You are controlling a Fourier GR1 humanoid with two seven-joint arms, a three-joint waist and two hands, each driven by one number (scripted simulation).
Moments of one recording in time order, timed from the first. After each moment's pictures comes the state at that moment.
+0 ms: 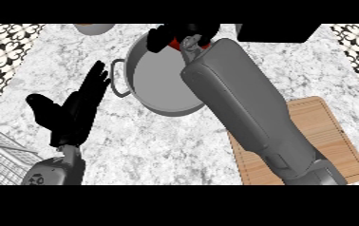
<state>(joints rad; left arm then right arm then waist) -0.15 0.08 -0.05 -1.70 0.04 0.09 0.35 -1.18 0.00 0.26 -1.08 0.92 0.00 0.88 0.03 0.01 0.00</state>
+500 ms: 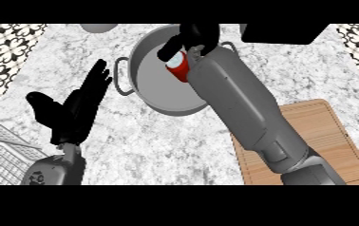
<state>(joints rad) -0.16 0.09 -0.05 -1.70 0.06 0.07 0.35 -1.15 0.00 0.27 -0.87 0.61 -0.25 0.86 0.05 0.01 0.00</state>
